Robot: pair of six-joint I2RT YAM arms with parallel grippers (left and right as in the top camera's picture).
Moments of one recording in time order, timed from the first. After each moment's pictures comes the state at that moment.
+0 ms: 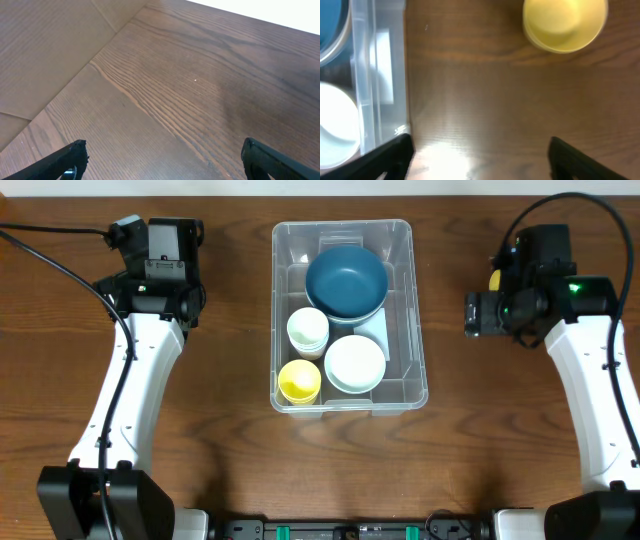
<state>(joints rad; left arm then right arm) -0.06 1.58 1.37 -0.67 -0.75 -0.38 0.03 1.54 1.46 -1.08 0.04 0.07</state>
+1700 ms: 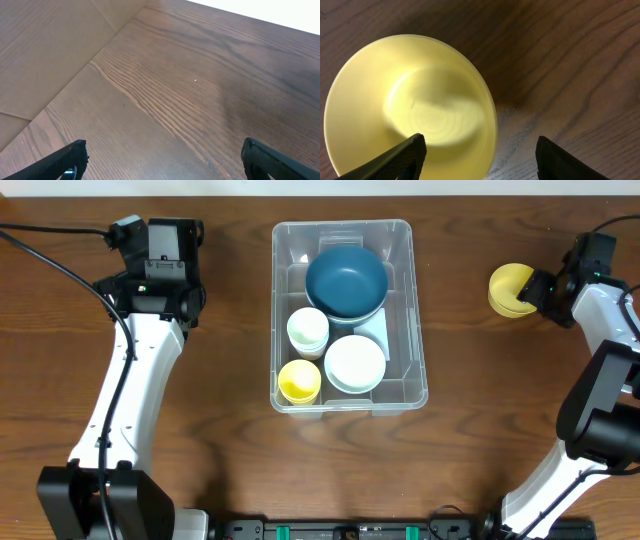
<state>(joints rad) -0.06 1.58 1.37 -0.67 -0.75 -0.38 -0.32 2.04 1.46 -0.52 -0.01 0.29</state>
